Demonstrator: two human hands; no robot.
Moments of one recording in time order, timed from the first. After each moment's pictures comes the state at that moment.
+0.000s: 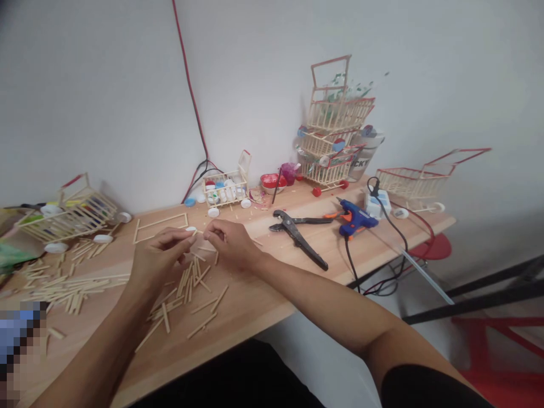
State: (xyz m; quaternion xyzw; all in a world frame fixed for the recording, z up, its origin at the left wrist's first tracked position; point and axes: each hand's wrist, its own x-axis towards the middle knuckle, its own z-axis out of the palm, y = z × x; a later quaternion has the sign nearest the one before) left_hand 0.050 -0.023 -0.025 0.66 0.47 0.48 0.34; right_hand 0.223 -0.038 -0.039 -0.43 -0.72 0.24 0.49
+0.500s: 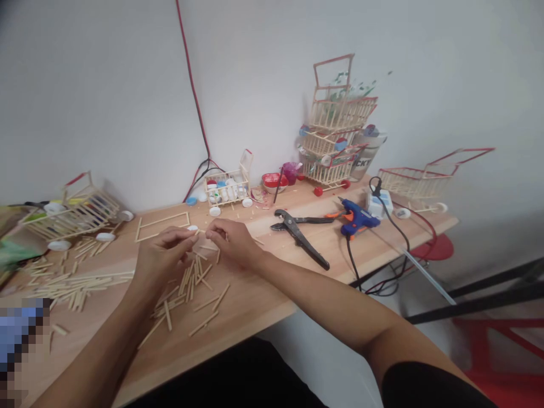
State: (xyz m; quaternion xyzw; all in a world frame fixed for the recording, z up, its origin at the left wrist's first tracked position) left_hand 0.051 -0.020 -0.033 0.66 0.45 0.49 0.34; right_hand 0.224 -0.036 -0.040 -0.42 -0.73 0.23 0.49
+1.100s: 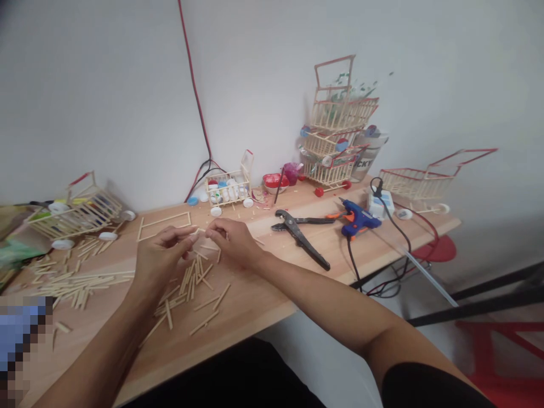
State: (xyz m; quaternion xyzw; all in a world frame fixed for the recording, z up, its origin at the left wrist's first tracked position) left_hand 0.053 -0.029 -0.021 0.66 0.48 0.48 0.33; right_hand 0.223 -0.036 -0.040 -0.43 -0.72 0.24 0.49
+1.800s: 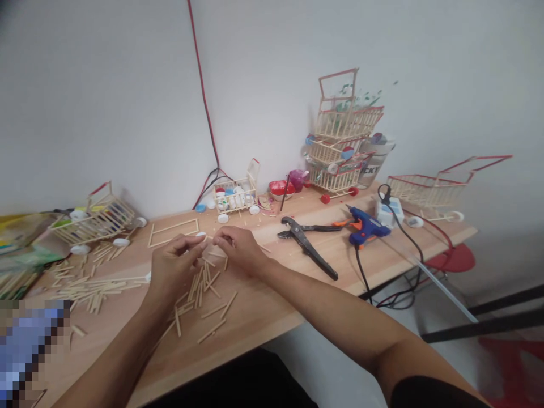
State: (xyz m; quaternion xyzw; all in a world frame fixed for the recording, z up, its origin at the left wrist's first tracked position) left_hand 0.055 -0.030 -0.028 0.67 0.48 0.49 0.30; right_hand 0.221 -0.032 -0.042 -0.44 -0.72 0.24 0.47
